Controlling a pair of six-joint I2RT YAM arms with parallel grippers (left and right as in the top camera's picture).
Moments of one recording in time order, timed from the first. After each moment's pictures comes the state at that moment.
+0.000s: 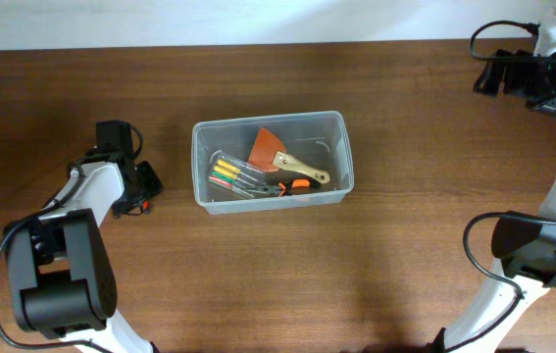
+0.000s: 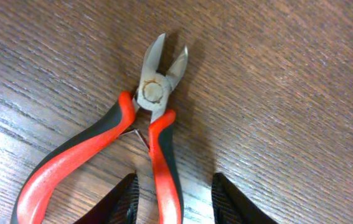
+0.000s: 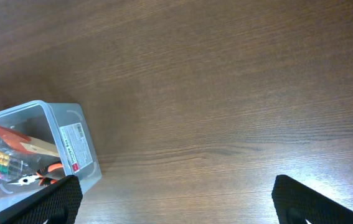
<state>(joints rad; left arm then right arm) 0.13 1.89 1.12 -0.56 -0.05 -0.41 -0.33 2.13 2.58 -1.69 -0.24 -0.05</state>
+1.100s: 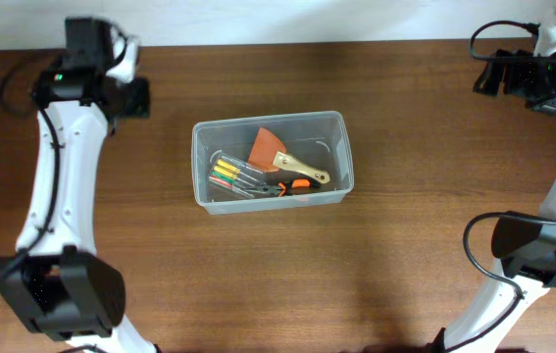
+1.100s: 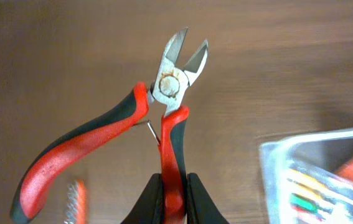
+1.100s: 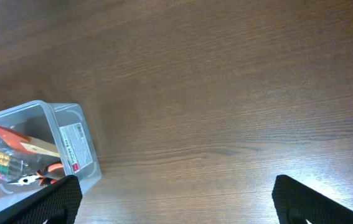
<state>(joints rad) 0.05 1.87 1.81 -0.96 -0.04 0.10 -0.33 2.13 2.58 -1.69 -0.24 -0.05</state>
